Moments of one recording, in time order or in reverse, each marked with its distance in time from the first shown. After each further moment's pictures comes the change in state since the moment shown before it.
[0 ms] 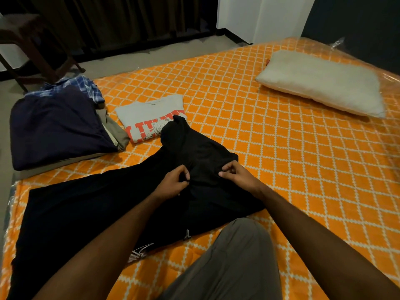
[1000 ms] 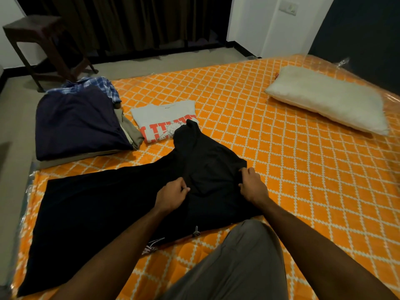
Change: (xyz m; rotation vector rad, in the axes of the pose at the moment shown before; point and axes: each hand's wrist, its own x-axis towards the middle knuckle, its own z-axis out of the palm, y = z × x) left_hand -0.040 -0.028 0.000 0.350 0.205 -0.148; right_hand -0.011 0.010 0.018 -0.914 0.296 -0.023
